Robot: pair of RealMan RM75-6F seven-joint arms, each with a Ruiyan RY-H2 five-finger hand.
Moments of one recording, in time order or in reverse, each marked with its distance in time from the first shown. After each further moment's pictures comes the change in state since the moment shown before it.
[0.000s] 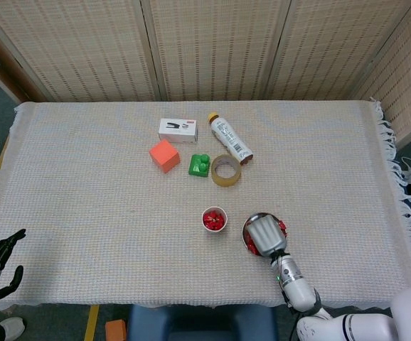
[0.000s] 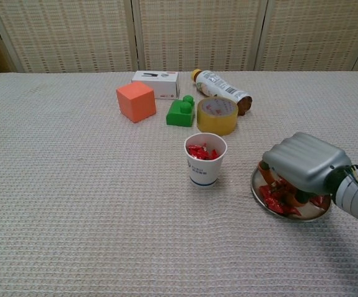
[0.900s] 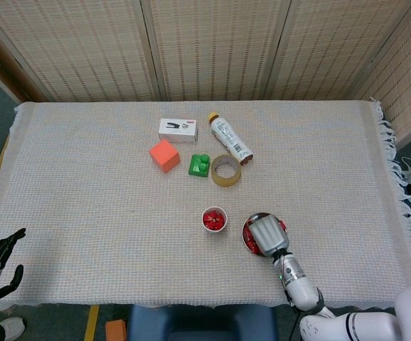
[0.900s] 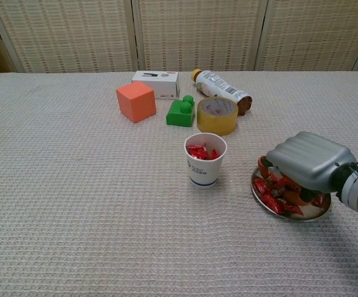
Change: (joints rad) left arm -0.003 -0.002 -0.003 -0.003 -0.010 -0.010 0.008; right arm 0.011 0.023 -0.010 -0.012 0.024 -0.018 -0.004
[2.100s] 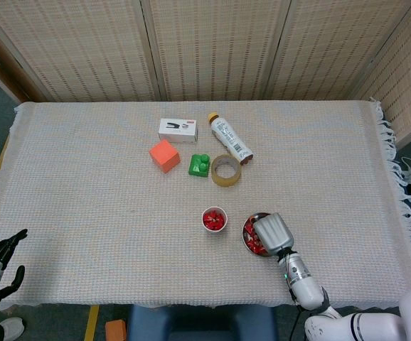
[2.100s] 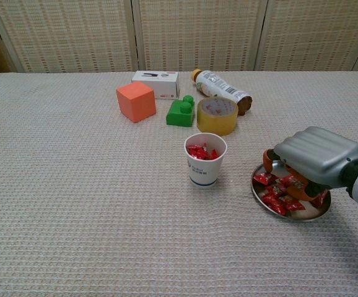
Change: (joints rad) left arm 0.000 -0.003 0.002 -0.001 0.005 0.001 0.011; right arm -0.013 0.026 -0.009 0.009 -0.050 0.019 0.110
